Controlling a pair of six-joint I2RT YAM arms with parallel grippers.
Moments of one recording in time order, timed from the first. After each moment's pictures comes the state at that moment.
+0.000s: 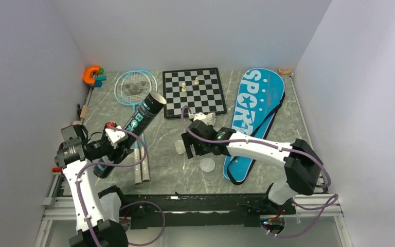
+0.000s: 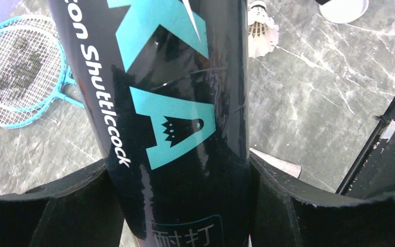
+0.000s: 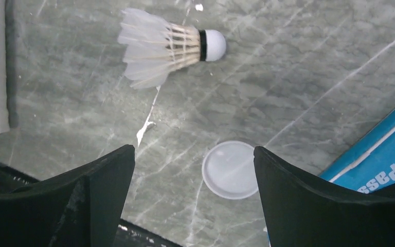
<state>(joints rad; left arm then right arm) 0.47 0.79 0.84 -1.13 1.05 1.27 0.96 1.52 1.07 -0.51 0.19 0.57</state>
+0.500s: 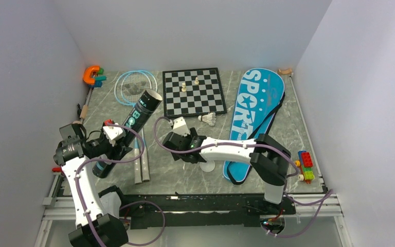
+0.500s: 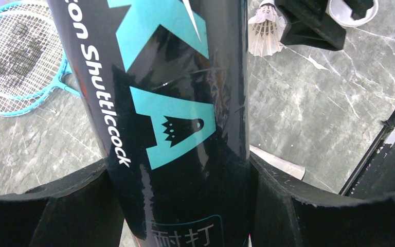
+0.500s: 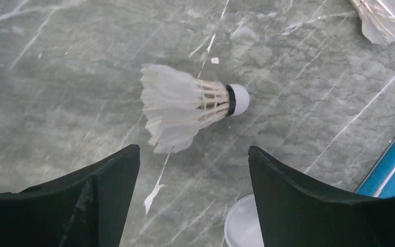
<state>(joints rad) 0.50 0.83 0.84 -1.10 1.05 1.23 1.16 1.81 1.25 -0.45 0.57 0.58</state>
